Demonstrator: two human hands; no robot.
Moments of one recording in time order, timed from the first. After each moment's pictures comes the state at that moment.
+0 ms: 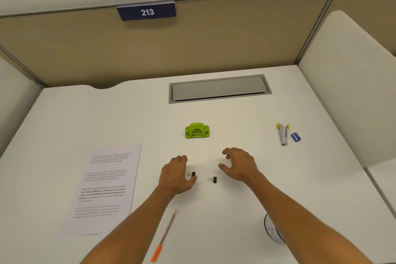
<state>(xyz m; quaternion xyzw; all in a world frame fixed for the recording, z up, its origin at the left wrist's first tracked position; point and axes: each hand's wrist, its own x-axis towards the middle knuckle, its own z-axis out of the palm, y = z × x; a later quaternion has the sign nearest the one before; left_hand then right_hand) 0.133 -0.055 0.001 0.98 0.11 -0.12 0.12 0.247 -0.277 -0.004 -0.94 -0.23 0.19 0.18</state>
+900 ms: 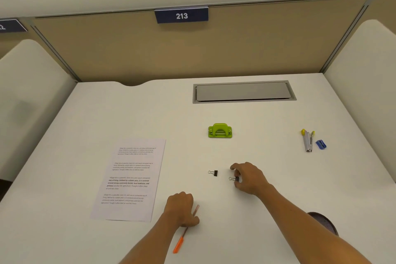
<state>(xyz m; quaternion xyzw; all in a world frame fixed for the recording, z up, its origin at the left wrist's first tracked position) 0.030 -0.038 -0.019 0.94 0.11 -0.32 0.06 0.206 -0.247 -0.022 -0.92 -0.29 0.24 0.13</state>
